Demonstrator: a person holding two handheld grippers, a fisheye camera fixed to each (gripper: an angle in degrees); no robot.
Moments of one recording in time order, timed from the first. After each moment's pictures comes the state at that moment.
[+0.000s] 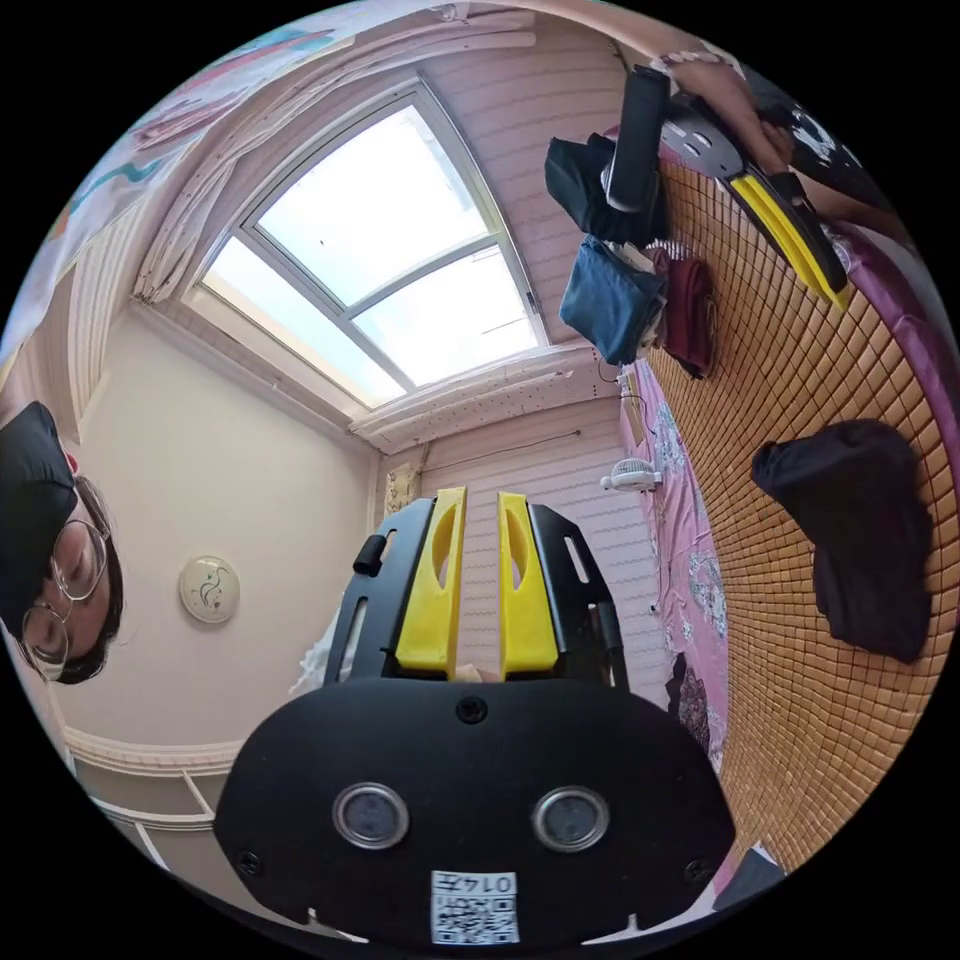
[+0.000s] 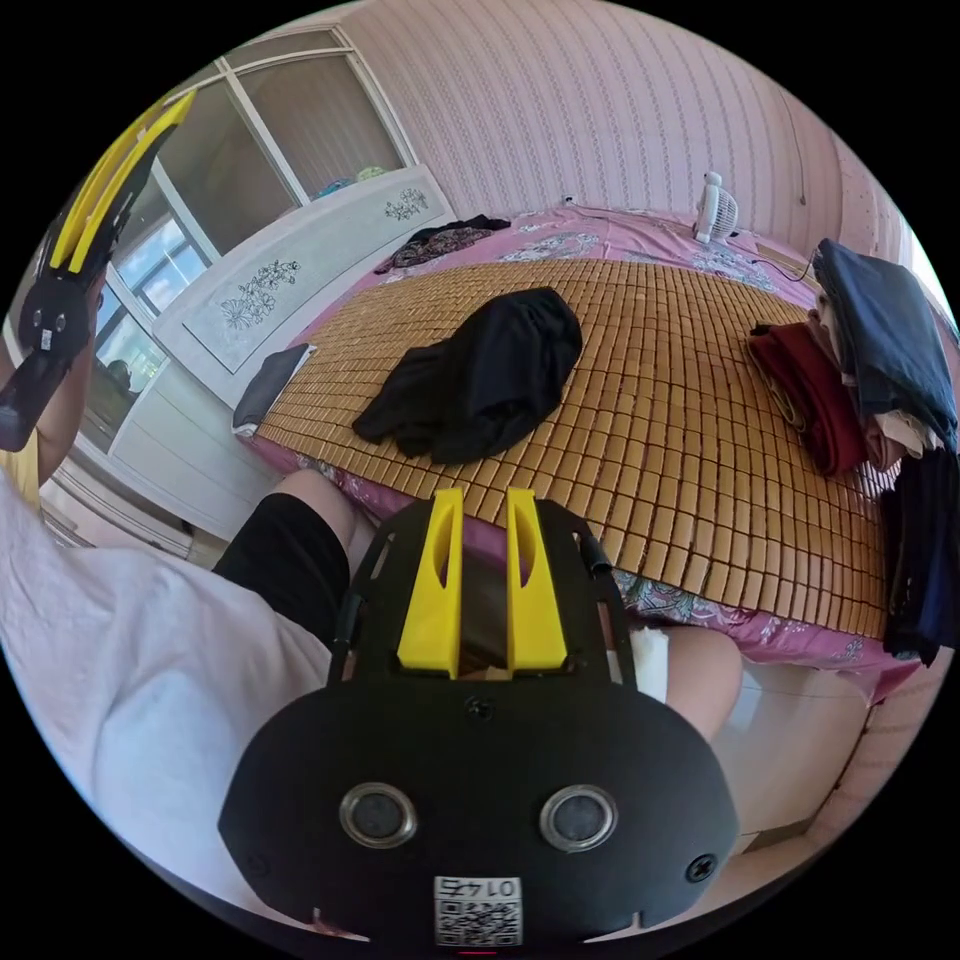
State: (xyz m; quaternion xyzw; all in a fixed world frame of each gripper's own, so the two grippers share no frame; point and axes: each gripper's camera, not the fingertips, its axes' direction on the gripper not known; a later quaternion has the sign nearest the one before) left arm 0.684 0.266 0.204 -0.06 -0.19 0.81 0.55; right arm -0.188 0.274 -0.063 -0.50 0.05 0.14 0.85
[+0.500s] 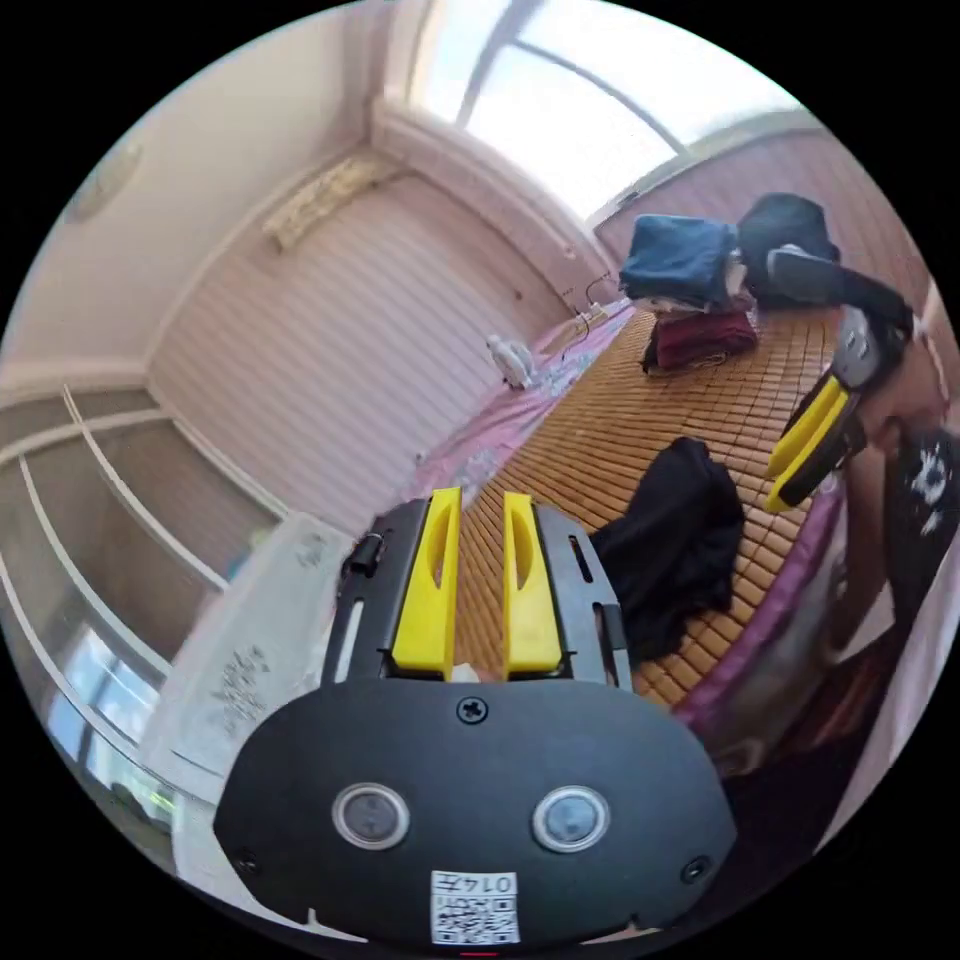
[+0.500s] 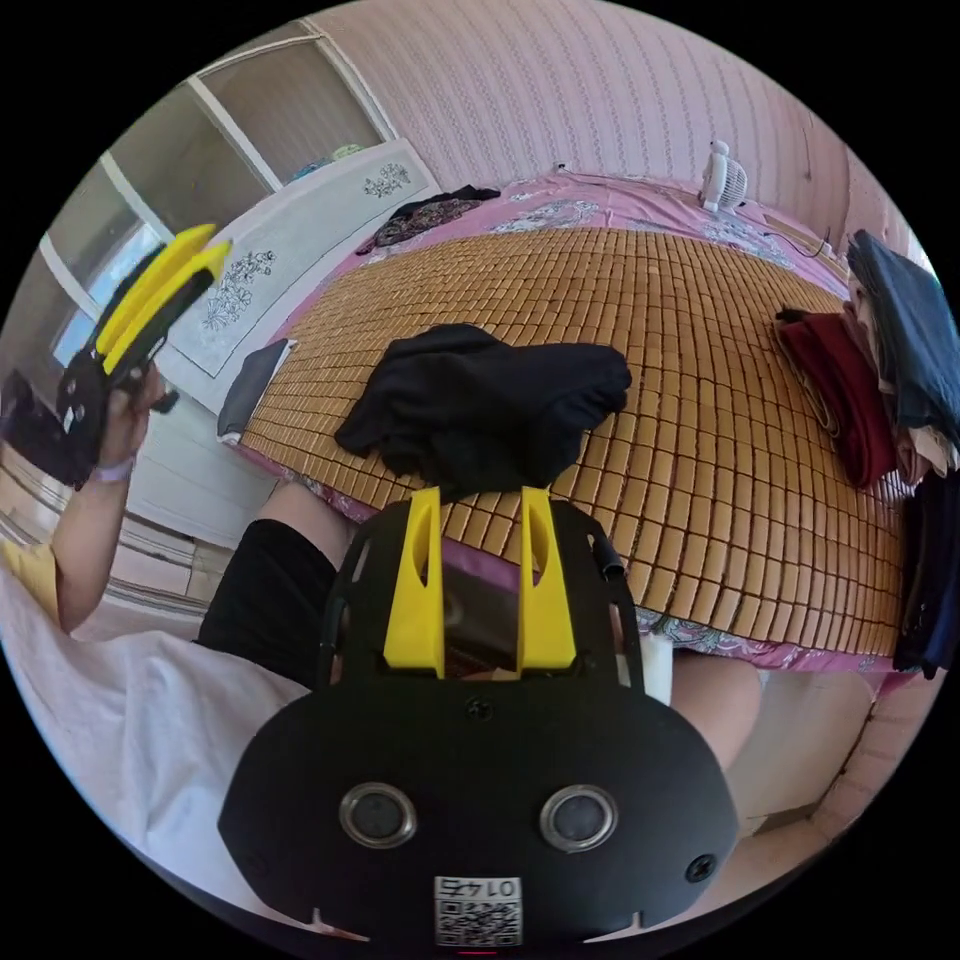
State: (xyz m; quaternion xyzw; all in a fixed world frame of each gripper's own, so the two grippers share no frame) left arm 0.422 0.319 0.195 -0.44 -0.25 0.26 0.82; right arm -0.115 0.362 0.015 -0.53 0.07 0.19 0.82
